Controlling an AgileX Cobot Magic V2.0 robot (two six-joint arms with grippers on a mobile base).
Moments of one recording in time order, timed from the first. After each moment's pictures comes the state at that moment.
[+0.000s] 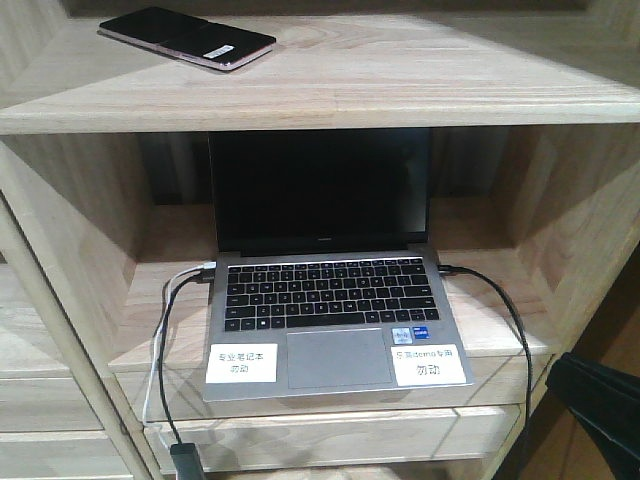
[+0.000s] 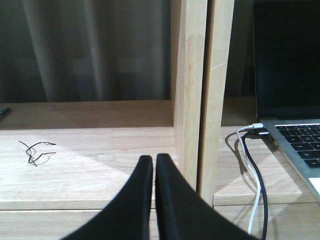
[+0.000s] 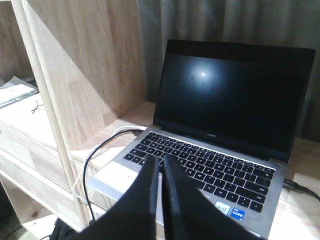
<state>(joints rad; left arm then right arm) 0.06 -0.02 0.03 -0.04 0.20 0.06 0.43 0.33 -0.31 0.73 0.28 -0.67</state>
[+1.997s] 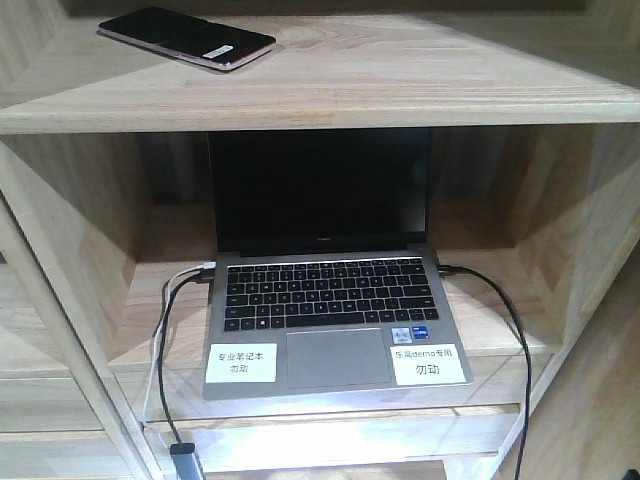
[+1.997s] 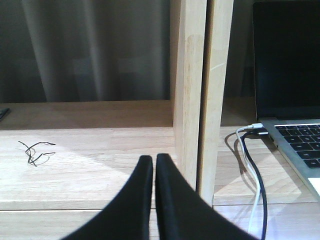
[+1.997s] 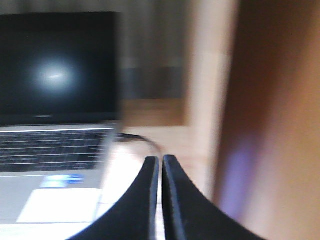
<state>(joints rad) 0.06 -0.02 0.03 -0.04 0.20 0.06 0.00 0.14 -0.06 0.10 0.17 -0.09</state>
